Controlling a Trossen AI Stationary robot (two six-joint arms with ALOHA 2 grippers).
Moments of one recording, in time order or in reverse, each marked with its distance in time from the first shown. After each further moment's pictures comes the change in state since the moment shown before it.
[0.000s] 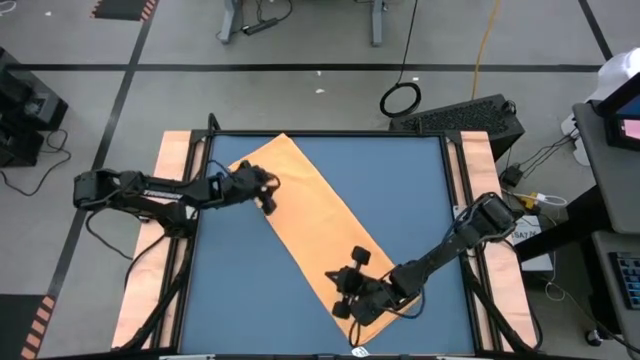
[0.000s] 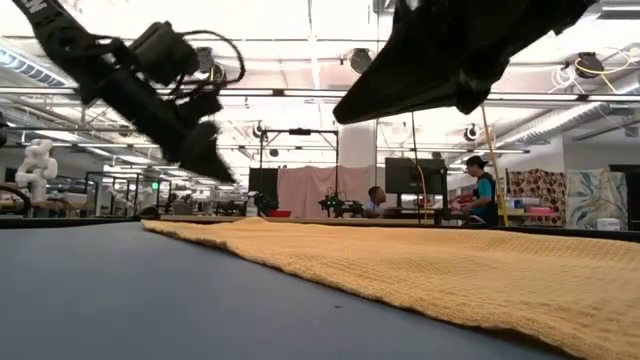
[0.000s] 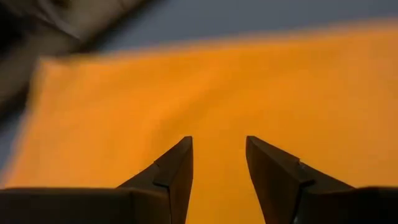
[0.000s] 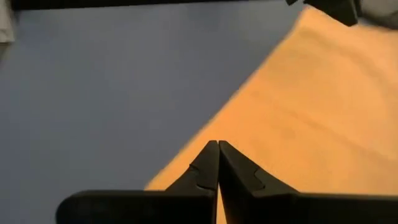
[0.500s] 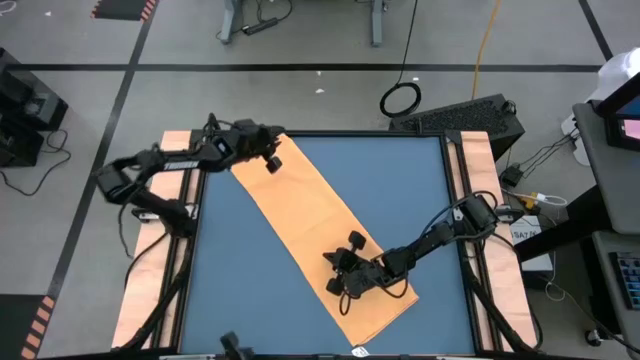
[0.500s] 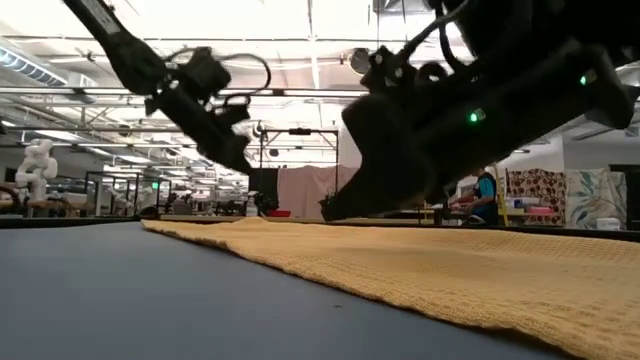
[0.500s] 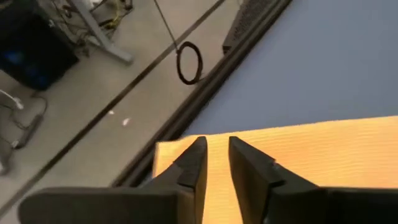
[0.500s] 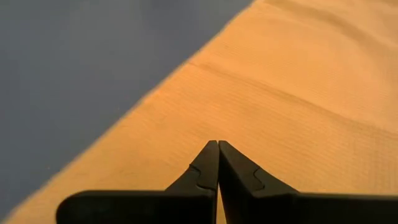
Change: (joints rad) left arm 0.439 0.220 0.283 -0.002 0.242 0.352; right arm -0.143 0.105 -0.201 0.394 -0.044 -0.043
